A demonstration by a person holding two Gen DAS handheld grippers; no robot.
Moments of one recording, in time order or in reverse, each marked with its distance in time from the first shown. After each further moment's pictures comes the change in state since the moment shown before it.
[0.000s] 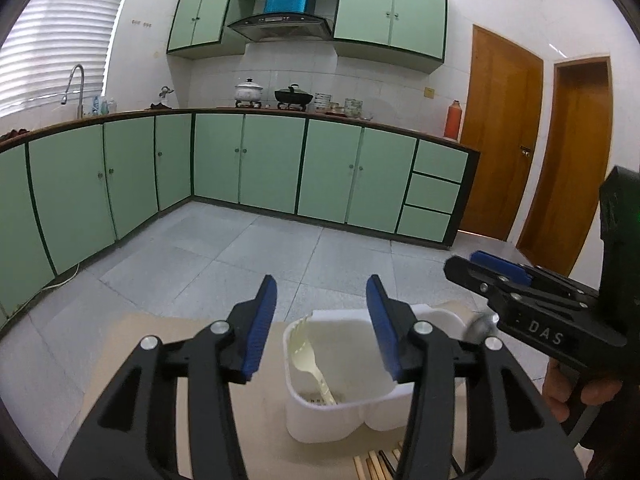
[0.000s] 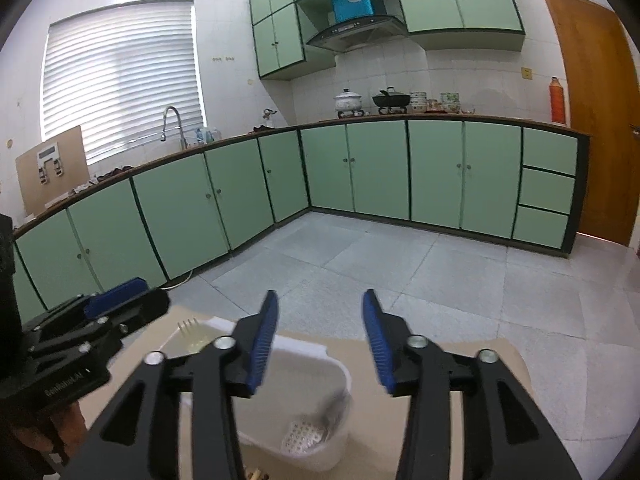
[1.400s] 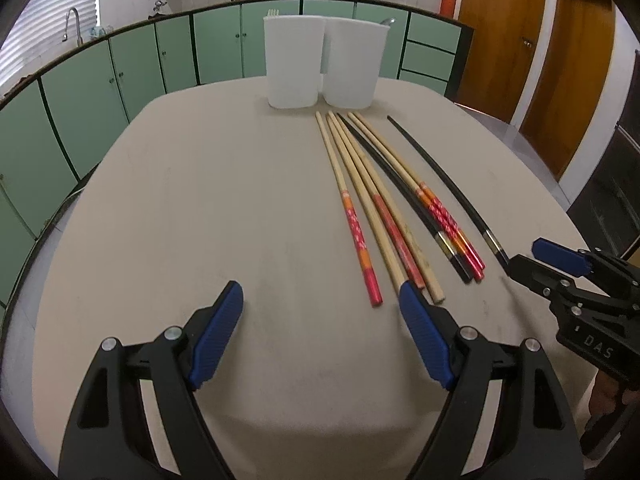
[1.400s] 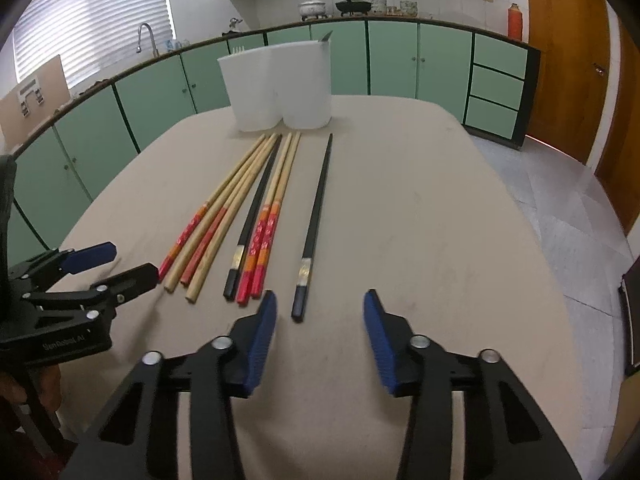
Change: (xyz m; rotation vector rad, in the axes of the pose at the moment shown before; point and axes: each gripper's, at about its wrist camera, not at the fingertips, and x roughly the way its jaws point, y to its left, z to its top) left arm -0.159 -0.033 -0.222 0.066 0.442 0.049; right arm -0.192 0.037 -0.242 0.044 0.353 -0.137
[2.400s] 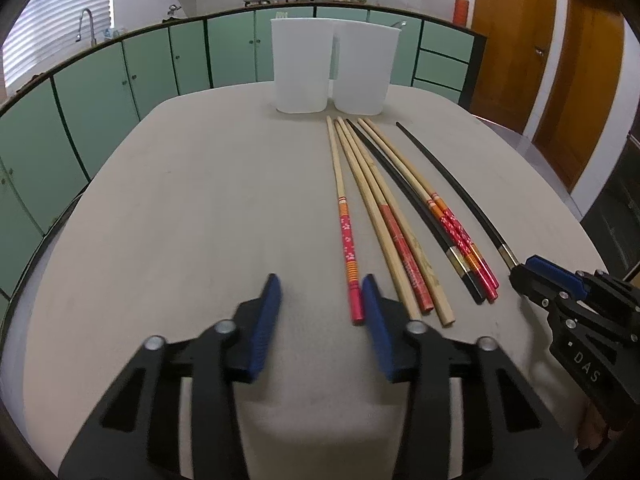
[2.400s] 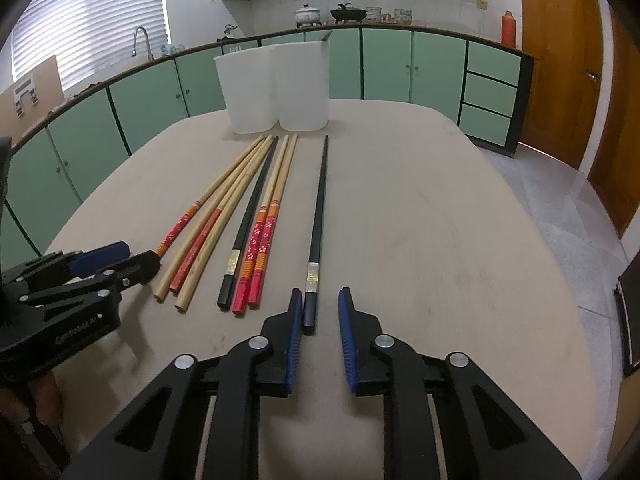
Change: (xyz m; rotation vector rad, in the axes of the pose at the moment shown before) left arm 0.009 -0.009 0.005 -0.037 -0.043 0.054; right arm 0.011 0.006 -0.004 0.010 -0.042 -0.034
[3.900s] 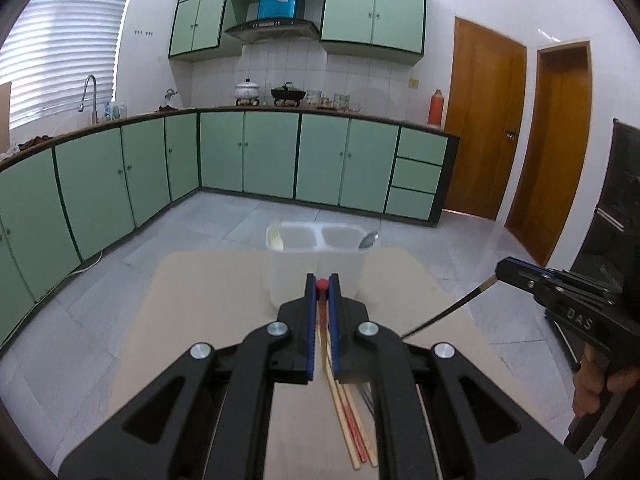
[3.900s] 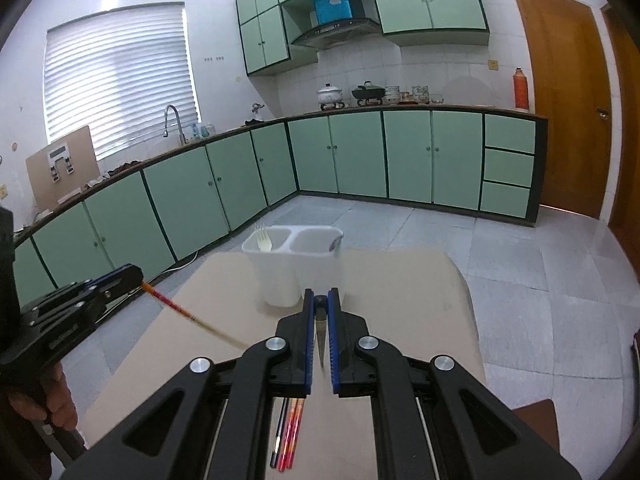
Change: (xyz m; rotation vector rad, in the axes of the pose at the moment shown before) left arm -0.117 0.009 0.140 0.004 -0.355 -0.098; right arm -0.092 -0.018 0.172 0.003 -0.255 0.137
